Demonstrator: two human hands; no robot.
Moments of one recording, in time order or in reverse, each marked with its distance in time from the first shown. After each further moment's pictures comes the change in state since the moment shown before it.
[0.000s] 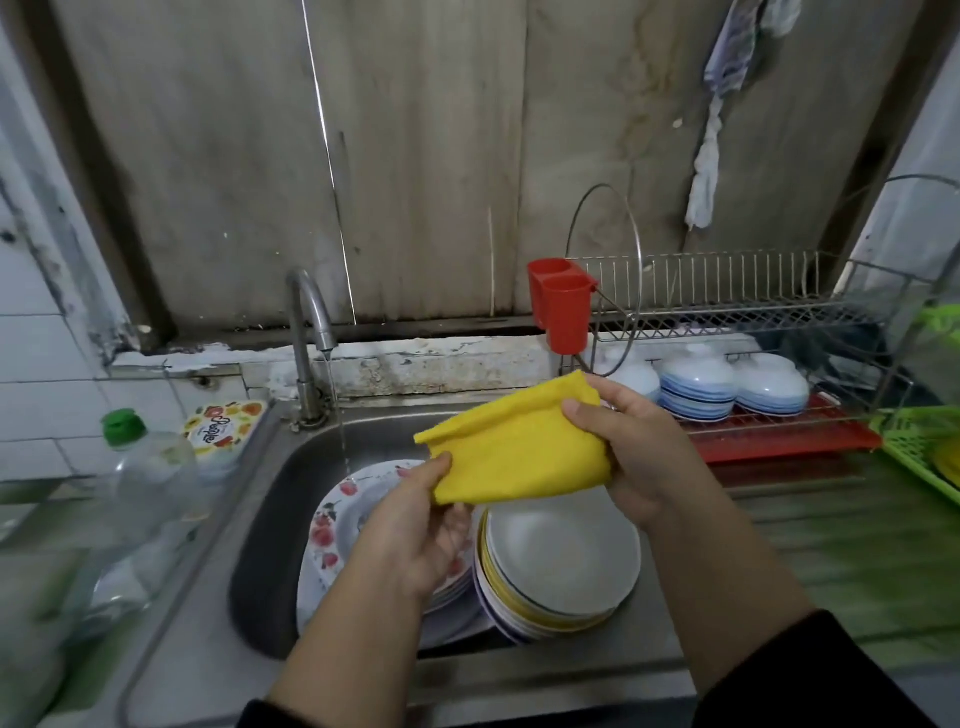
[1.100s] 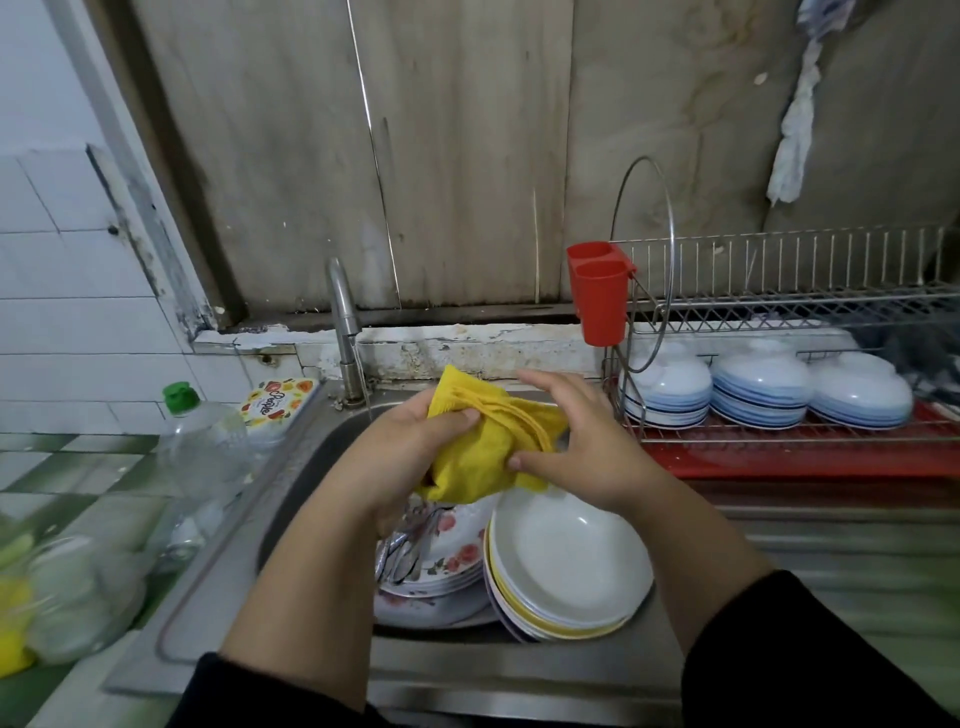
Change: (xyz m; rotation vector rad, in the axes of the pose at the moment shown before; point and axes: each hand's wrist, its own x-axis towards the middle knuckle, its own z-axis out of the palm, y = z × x) left_hand -0.024 0.029 0.029 0.702 -0.126 0.458; right_hand 0.039 0.022 -0.014 -0.962 -0.401 -0.405
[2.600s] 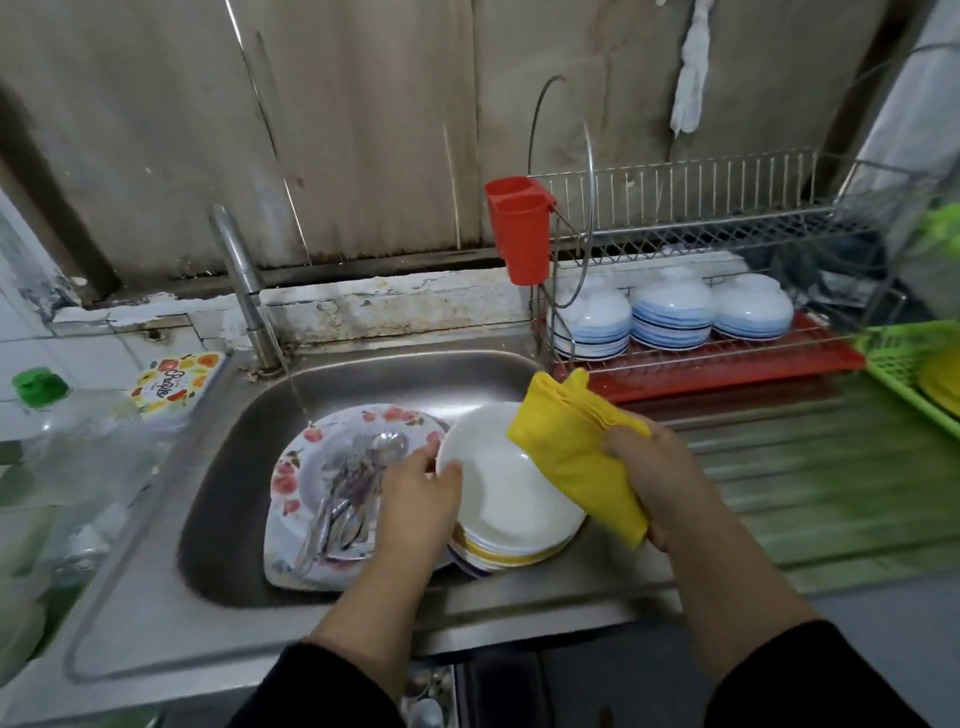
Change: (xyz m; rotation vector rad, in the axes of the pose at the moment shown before) left_hand 0.012 -0.120 0.038 0.515 0.205 -0.082; right_hand -0.086 0.045 -0.007 0.682 0.457 0.632
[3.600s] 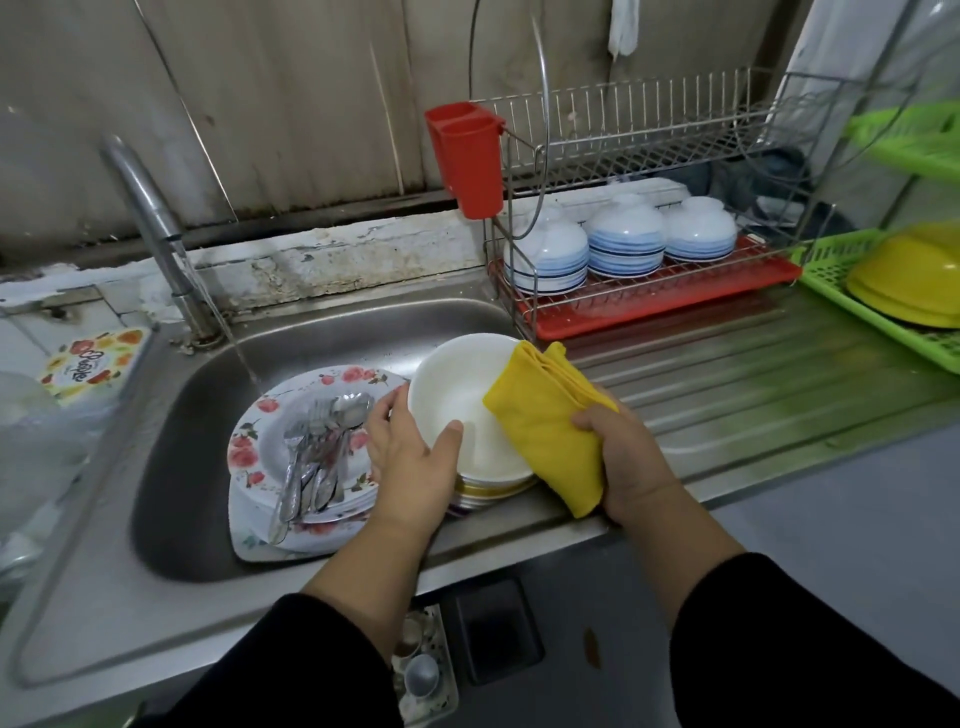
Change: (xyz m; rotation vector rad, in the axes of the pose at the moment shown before) left_hand -0.021 -0.015 0.012 -0.034 -0.049 0.164; right_hand -0.024 0.051 0.015 0.309 0.126 0.074
